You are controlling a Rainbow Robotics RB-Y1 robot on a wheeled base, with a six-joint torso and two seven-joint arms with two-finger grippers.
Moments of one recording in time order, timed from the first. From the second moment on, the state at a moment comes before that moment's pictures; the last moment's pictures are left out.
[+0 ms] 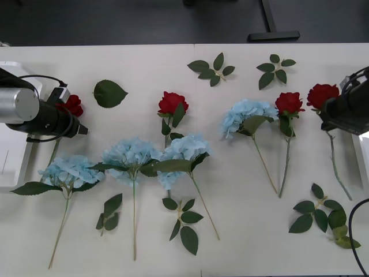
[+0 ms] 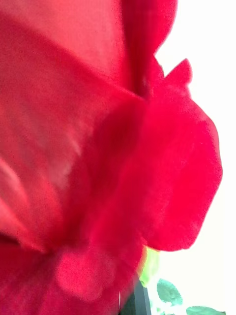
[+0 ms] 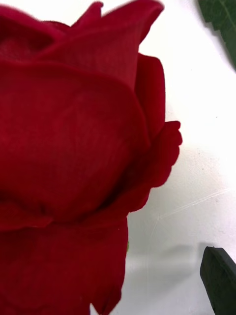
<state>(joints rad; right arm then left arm) -0.65 -0.69 -0.06 -1.19 -0.77 1.57 1.30 -0.69 0.80 -0.51 -0.98 1.04 0.93 -1.64</state>
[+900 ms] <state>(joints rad) -0.77 -0.81 0.16 -0.64 -0.20 0.85 1.54 -0.69 0.80 -0.51 -0.97 1.04 0.93 -1.64</state>
